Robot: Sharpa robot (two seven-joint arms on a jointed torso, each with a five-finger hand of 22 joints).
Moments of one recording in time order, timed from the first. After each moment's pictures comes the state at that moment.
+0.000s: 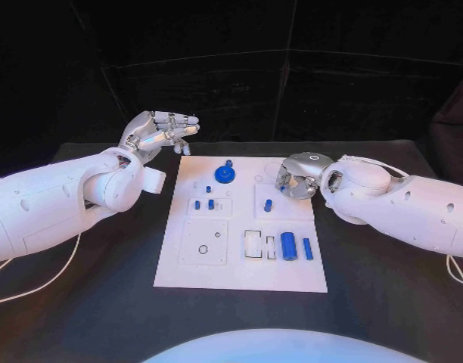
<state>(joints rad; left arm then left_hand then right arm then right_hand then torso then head) 1.18 -0.82 -0.03 1.34 -0.13 -0.22 0.48 1.28 -0.09 0.48 -0.14 0.05 1.03 0.18 0.10 0.07 1.01 0.12 0.23 0.07 1.21 0.03 1.06 0.47 0.18 1.17 0.13 0.69 0.65 1.15 -0.70 -0.04 1.35 -1.67 -0.16 -0.11 1.37 -0.08 0.51 -0.10 0.13 1.13 0.14 0.09 0.07 1.19 0.07 0.21 0.08 1.47 -0.01 1.25 1.00 0.13 1.30 0.09 1.21 0.84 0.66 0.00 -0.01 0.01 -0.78</state>
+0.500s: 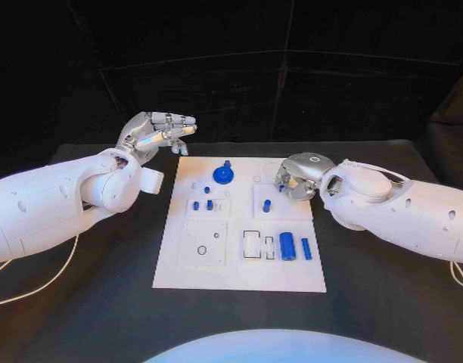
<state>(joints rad) 1.18 -0.82 -0.03 1.34 -0.12 -0.22 0.48 1.28 -0.09 0.48 -0.14 0.05 1.03 0.18 0.10 0.07 1.01 0.12 0.23 0.07 1.20 0.03 1.05 0.47 0.18 1.17 0.13 0.69 0.65 1.14 -0.73 -0.04 1.40 -1.71 -0.25 -0.15 1.38 -0.08 0.58 -0.13 0.12 1.15 0.14 0.10 0.08 1.21 0.07 0.21 0.08 1.47 -0.02 1.25 0.99 0.13 1.31 0.08 1.23 0.87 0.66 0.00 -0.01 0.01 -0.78</state>
